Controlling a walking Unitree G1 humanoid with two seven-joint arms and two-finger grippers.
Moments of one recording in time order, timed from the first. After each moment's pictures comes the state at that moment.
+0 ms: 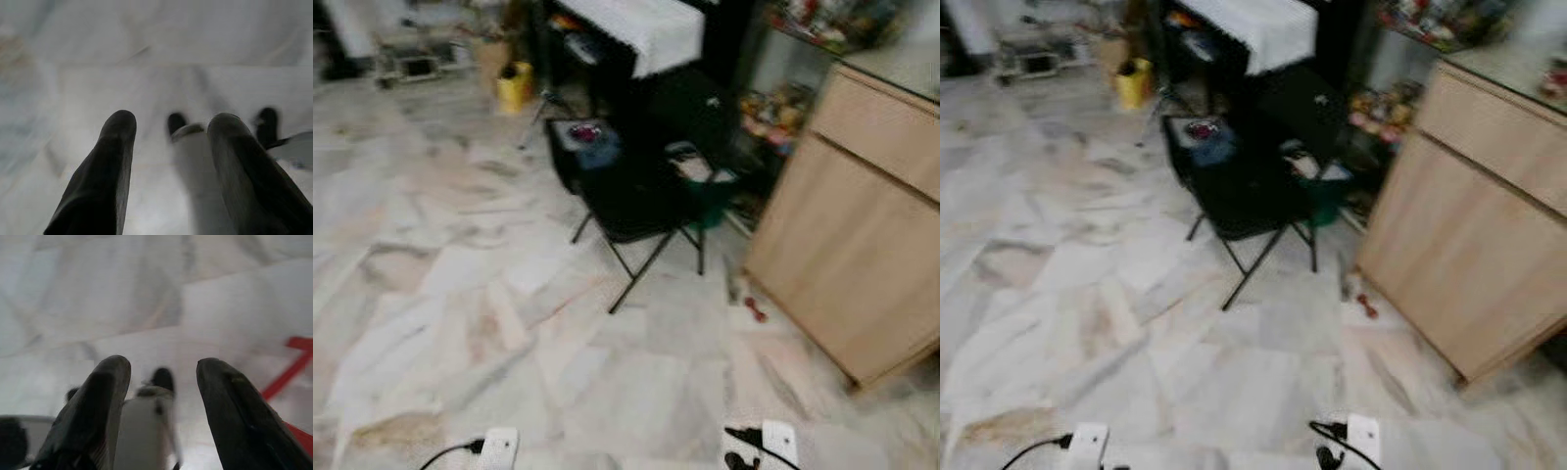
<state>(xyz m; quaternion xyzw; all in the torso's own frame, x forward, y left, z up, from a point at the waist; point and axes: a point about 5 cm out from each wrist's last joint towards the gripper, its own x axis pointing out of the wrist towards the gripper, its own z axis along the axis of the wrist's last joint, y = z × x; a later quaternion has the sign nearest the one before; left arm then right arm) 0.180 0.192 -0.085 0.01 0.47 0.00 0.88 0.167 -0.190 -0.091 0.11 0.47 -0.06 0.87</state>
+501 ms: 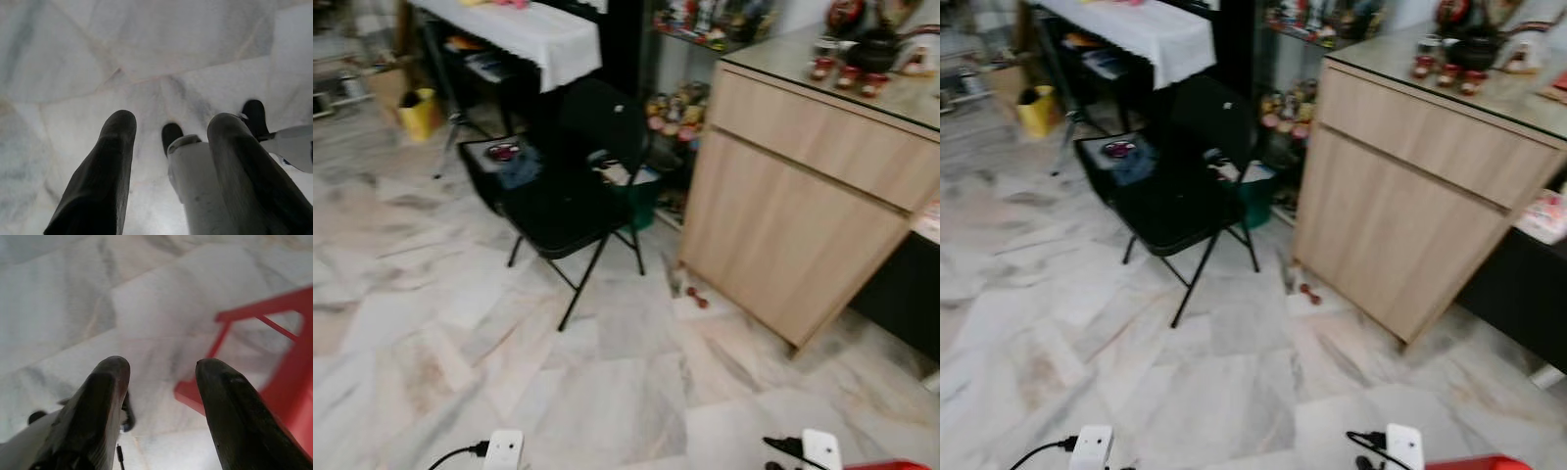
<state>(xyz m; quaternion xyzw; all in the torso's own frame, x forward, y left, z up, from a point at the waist) 0.175 0.203 -0.085 0.02 0.47 0.01 0.88 0.159 -0.245 -0.083 0.09 0.46 -0.09 0.88</state>
